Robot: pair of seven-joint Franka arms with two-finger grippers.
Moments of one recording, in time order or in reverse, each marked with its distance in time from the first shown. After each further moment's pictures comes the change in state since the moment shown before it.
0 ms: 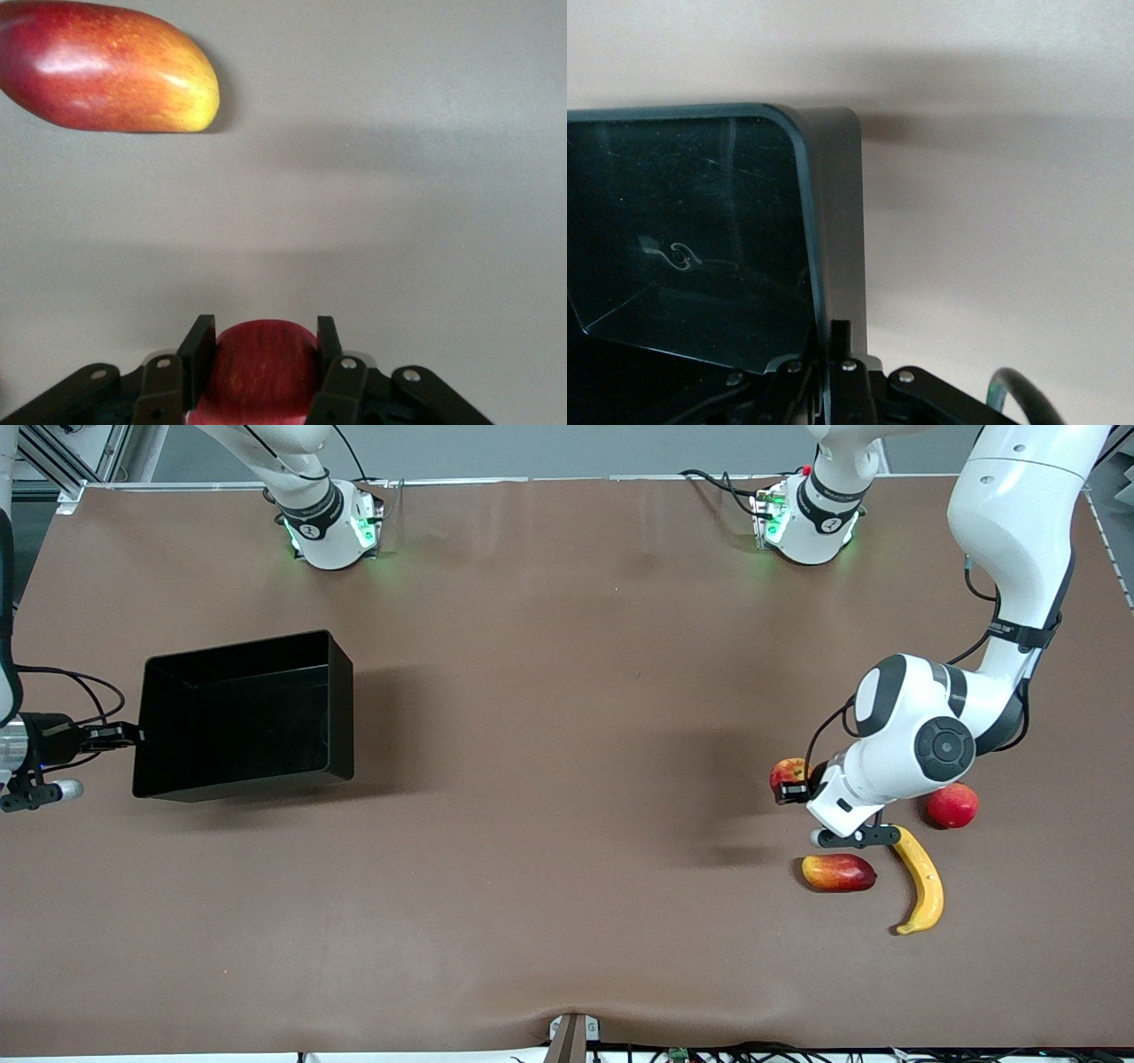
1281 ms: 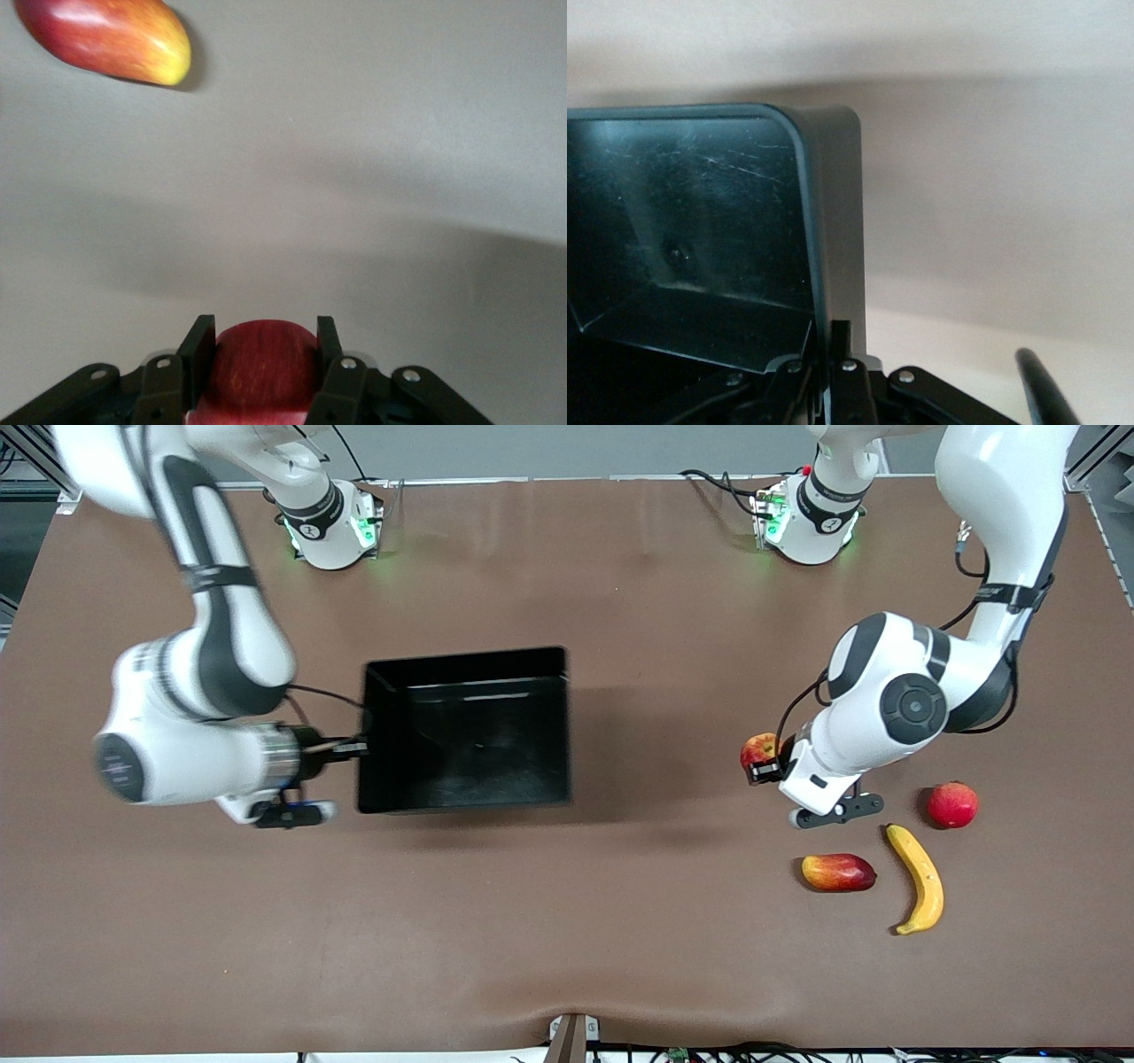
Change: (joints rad) left arm -0.023 -0.102 -0.075 0.053 0.000 -0.151 -0.267; right arm 0.608 0.000 0.011 0.009 0.231 0.171 0.665
